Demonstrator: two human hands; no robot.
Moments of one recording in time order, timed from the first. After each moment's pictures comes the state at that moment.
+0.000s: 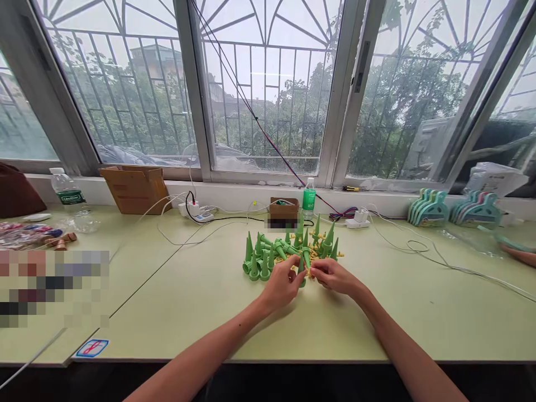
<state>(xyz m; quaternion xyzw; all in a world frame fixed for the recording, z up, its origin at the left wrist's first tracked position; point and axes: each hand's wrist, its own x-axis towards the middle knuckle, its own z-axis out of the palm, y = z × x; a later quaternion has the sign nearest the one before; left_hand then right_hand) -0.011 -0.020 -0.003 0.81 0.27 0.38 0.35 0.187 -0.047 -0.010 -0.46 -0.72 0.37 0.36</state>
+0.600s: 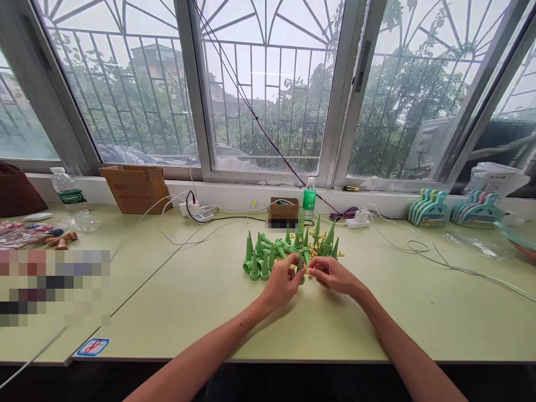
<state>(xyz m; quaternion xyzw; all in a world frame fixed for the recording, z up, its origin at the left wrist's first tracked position) -0.009 -0.018 -0.004 0.80 0.27 0.40 0.37 0.183 -0.049 -0.005 -0.46 -0.70 0.39 0.38</state>
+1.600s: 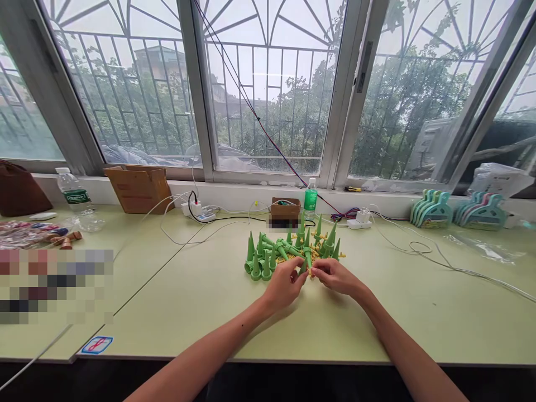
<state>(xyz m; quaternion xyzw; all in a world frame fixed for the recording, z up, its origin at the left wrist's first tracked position) -0.009 -0.018 -0.007 0.82 0.26 0.40 0.33 0.186 -0.045 -0.010 -0.48 -0.73 0.32 0.36</state>
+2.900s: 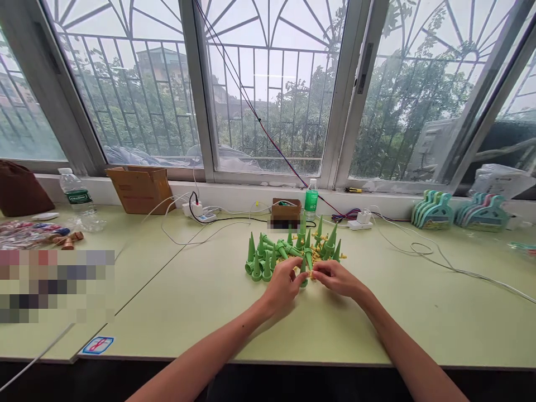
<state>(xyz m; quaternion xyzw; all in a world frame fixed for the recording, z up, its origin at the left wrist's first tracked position) -0.010 -0.016 -0.008 0.81 0.30 0.40 0.30 0.189 -0.044 -0.010 -0.48 -0.77 0.26 0.34</state>
